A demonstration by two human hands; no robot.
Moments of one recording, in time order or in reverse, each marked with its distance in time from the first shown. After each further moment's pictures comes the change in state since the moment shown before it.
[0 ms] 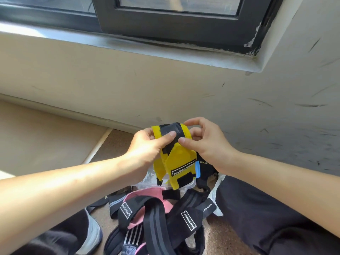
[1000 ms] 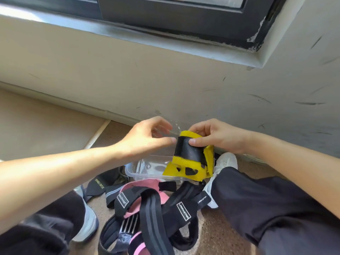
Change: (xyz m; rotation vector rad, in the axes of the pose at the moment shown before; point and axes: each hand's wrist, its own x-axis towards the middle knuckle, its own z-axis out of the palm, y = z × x) left_hand 0.007 0.006 -0.024 0.790 -0.177 0.252; right_hand 0.014 -0.002 -0.049 -0.201 -0.522 0.136
